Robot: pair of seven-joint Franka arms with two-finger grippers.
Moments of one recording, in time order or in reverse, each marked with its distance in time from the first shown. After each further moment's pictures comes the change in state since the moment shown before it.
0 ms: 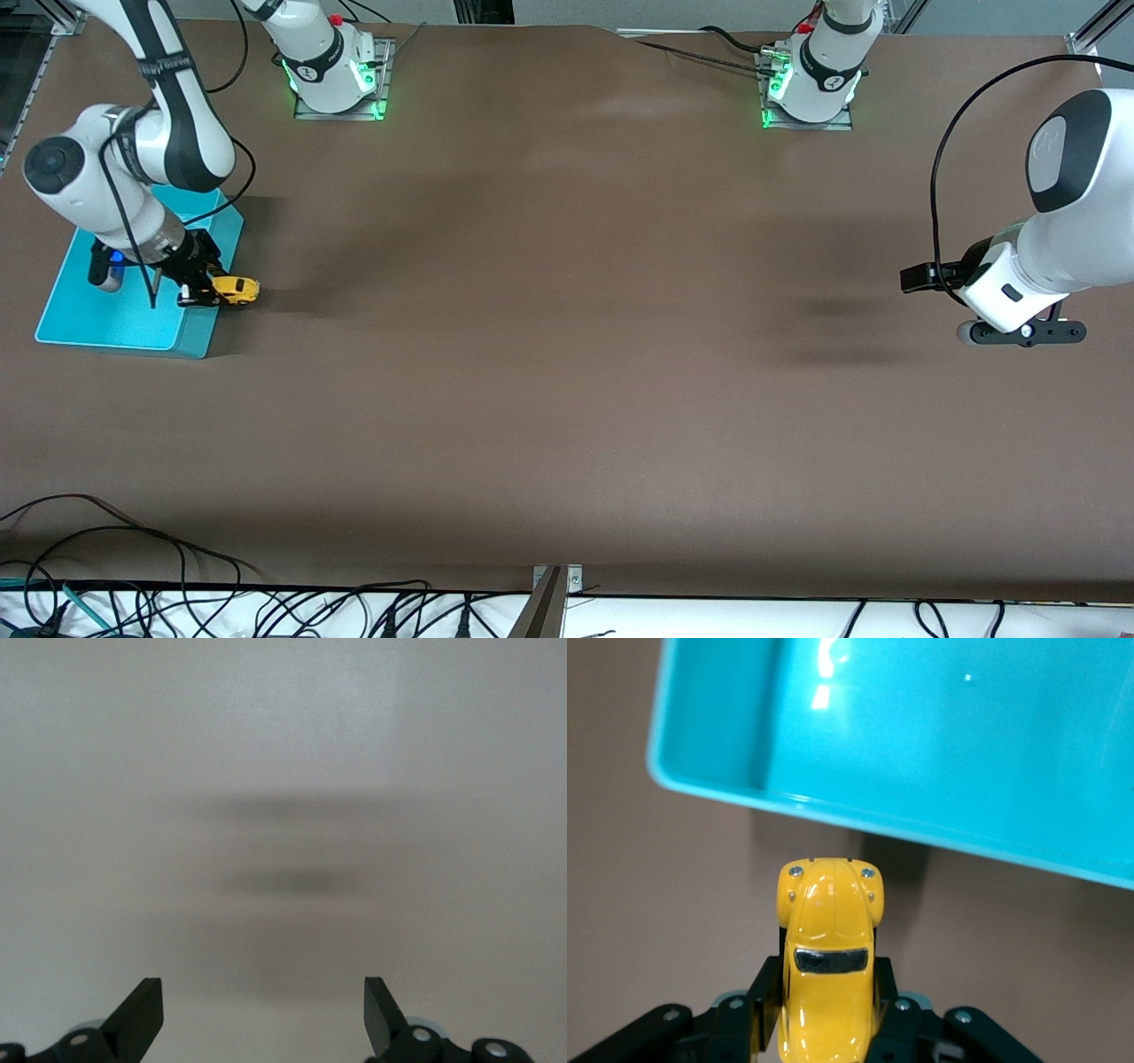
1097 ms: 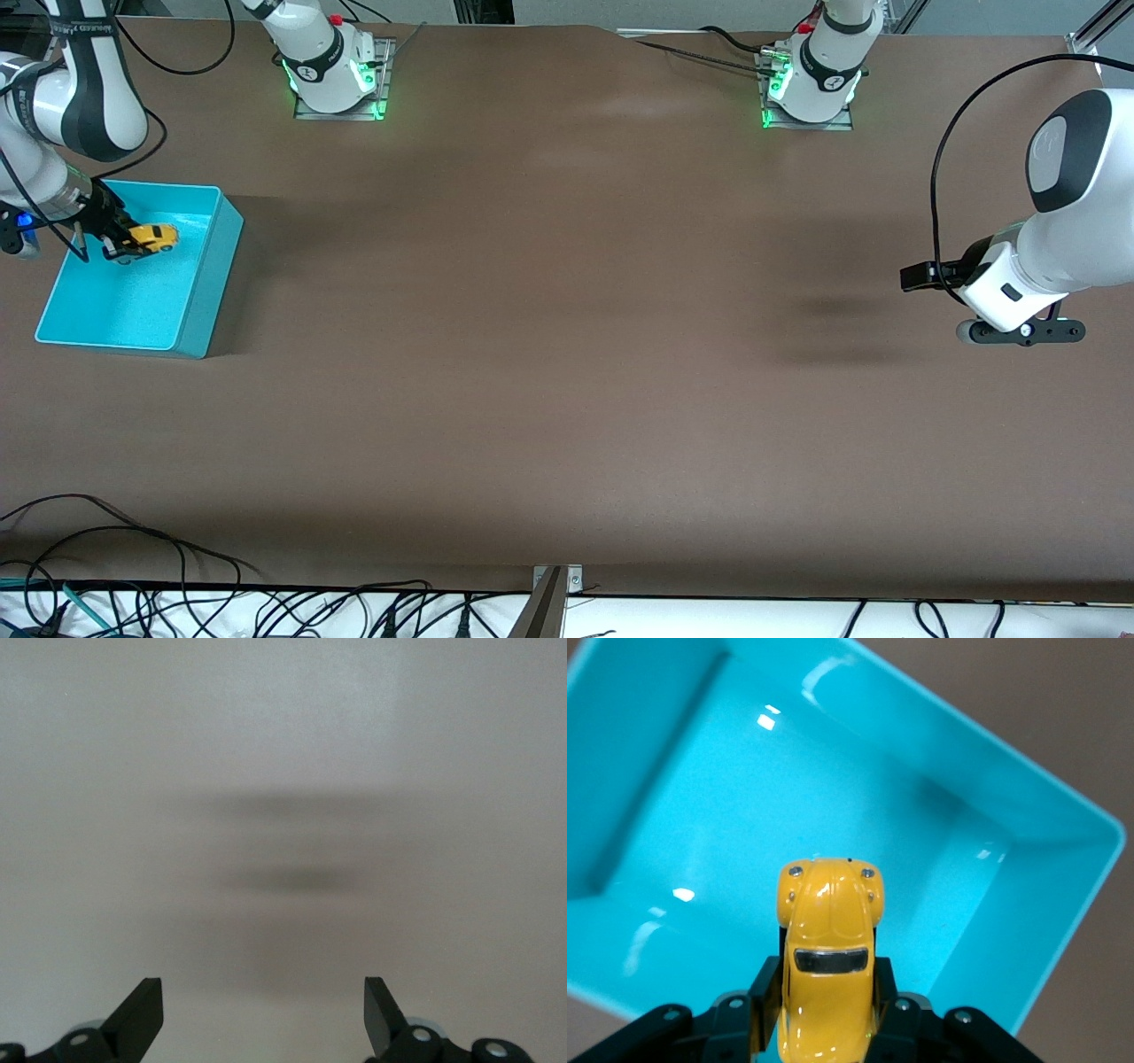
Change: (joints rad) left arm 0.000 0.000 0.000 0.000 0.000 -0.006 0.000; right arm -0.095 -0.050 -0.213 -0.009 -0.198 -0.185 -0.500
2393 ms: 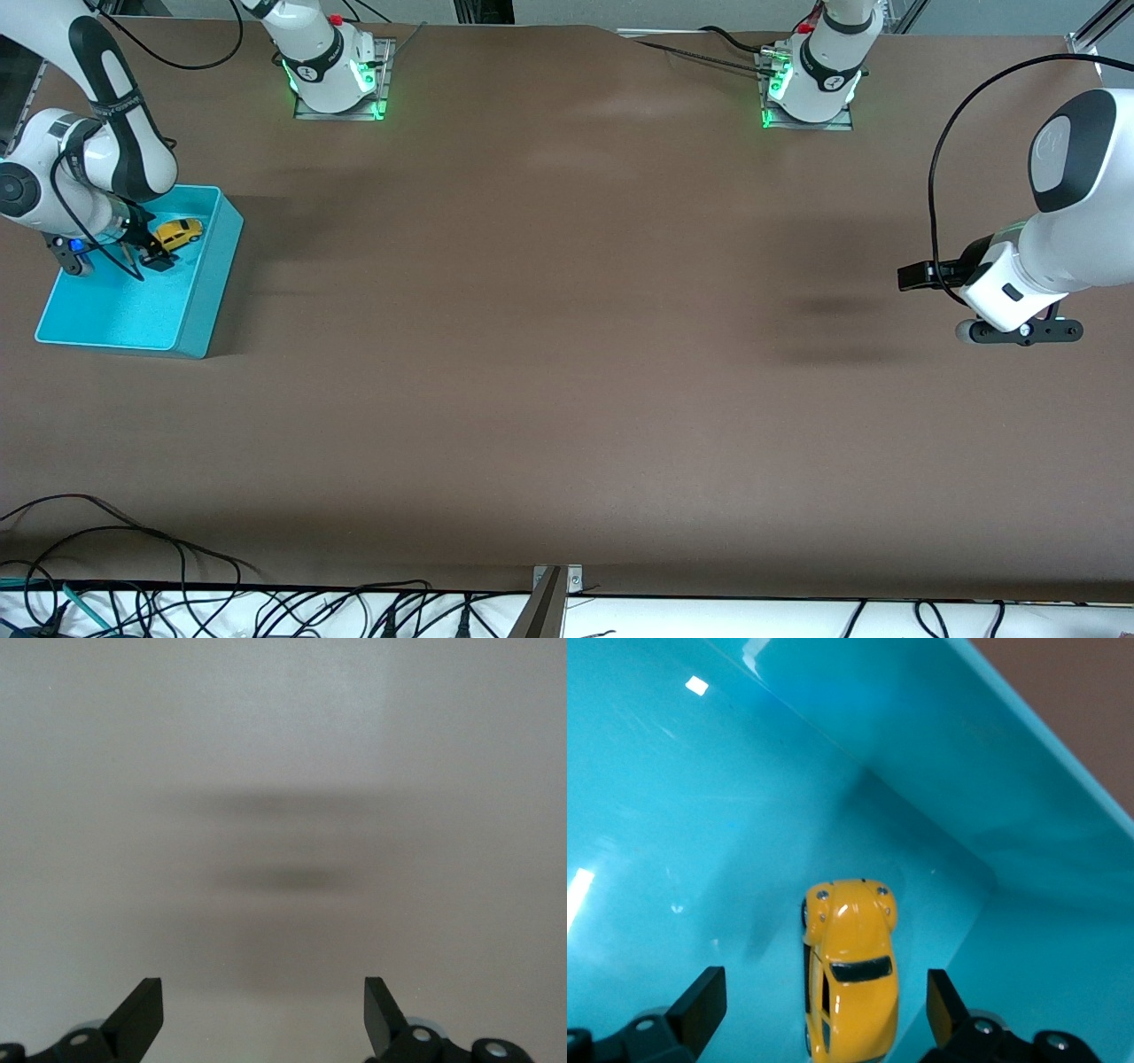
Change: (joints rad) left arm 0.003 0.000 0.000 0.000 -0.029 -0.001 0.000; right arm -0.008 0.261 -0.045 0.038 -0.052 0.106 -0.040
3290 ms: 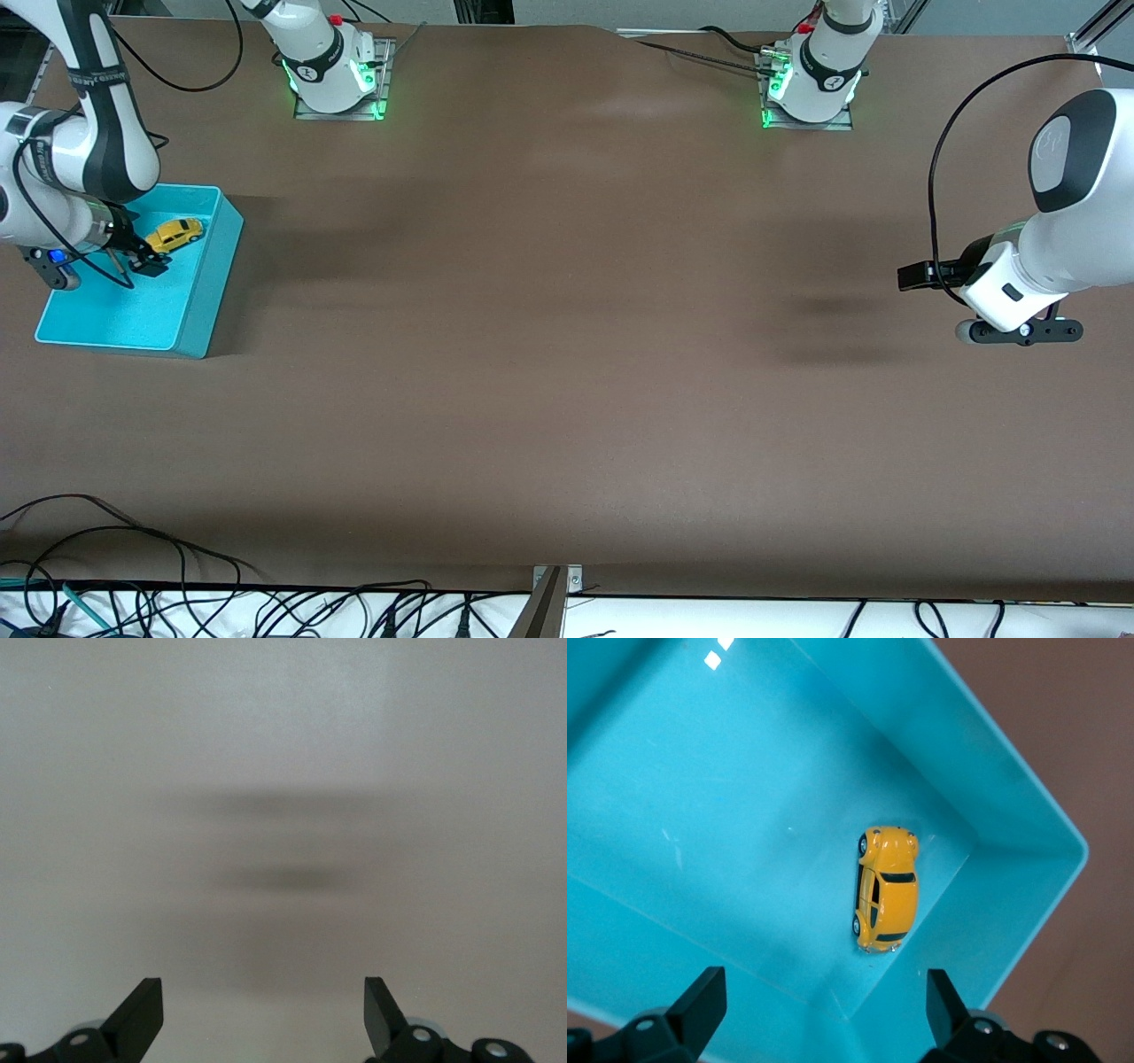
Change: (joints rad) left arm 0.000 0.000 0.000 0.000 0.000 -0.001 0.000; right arm 0.004 -0.141 0.152 0.158 0.014 -0.377 0.016
